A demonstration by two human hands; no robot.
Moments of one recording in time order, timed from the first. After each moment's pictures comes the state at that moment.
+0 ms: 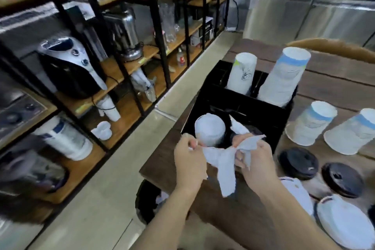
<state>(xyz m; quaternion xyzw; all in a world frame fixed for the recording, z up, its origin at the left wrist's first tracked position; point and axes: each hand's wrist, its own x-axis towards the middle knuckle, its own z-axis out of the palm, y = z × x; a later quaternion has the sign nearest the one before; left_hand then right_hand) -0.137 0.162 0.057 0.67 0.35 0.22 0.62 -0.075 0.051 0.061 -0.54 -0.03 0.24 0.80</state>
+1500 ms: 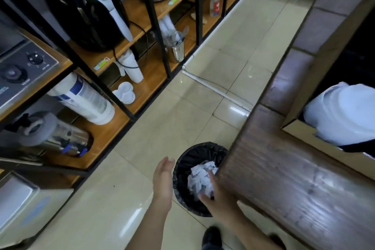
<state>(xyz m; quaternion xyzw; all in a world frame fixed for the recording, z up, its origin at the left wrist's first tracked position) -0.236 0.408 -0.194 0.50 0.57 0.07 0.65 -0.178 0.266 -0.167 -0.81 -0.16 0.49 0.27</state>
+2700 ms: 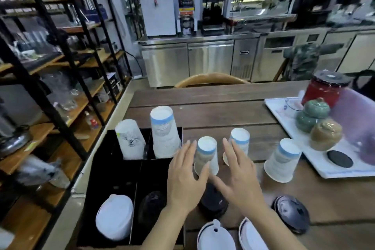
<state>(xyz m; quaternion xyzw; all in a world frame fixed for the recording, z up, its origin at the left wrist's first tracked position) 0.022 0.024 0.069 0.91 -0.10 0.16 0.36 0.008 -0.124 0.061 -0.94 -0.07 -0.18 0.30</state>
